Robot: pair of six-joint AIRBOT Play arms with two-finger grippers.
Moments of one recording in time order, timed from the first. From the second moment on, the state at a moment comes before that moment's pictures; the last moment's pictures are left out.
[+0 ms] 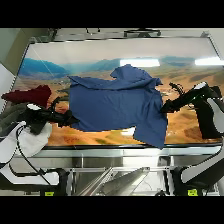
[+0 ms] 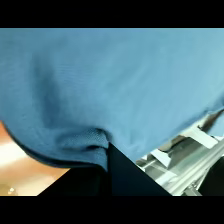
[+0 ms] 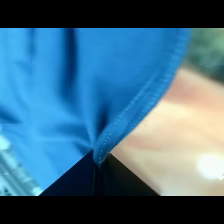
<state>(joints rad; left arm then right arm) 0.26 -1.52 0.85 0.76 -1.25 -1.09 -0.29 -1.85 1.31 -0.86 1.51 0.89</state>
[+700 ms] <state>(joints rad) 0.47 -1.01 1.45 -0.21 -1.66 -0.98 -0.54 -0.90 1.49 -0.14 1.31 0.78</state>
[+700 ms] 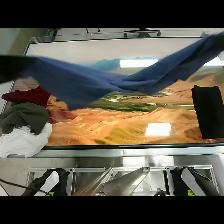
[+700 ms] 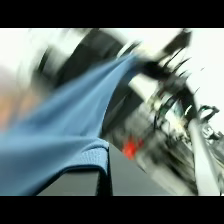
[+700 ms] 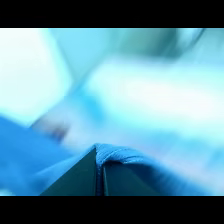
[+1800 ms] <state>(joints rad) 0.30 -1.58 1.34 0.36 -1.40 -0.92 -0.36 -1.39 1.27 -0.39 1.13 0.76</state>
